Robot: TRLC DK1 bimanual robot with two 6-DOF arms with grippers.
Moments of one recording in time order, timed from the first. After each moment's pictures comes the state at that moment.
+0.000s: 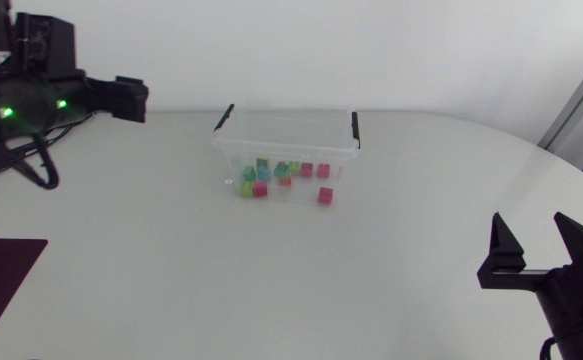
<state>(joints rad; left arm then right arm) -0.17 1.17 0.97 -0.12 -0.11 0.11 0.12 0.06 0.03 0.04 0.27 -0.16</state>
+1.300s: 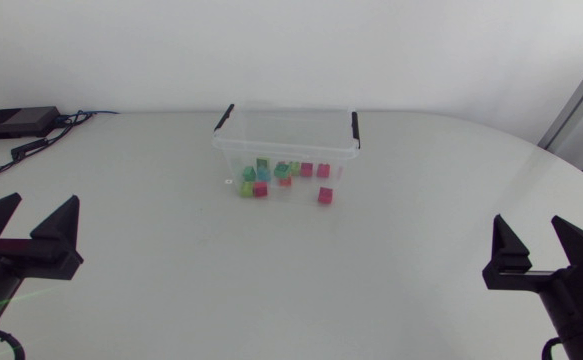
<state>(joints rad) -0.03 0.16 0.21 -0.09 -0.03 0.08 -0.03 0.06 0.03 0.01 0.08 -0.07</state>
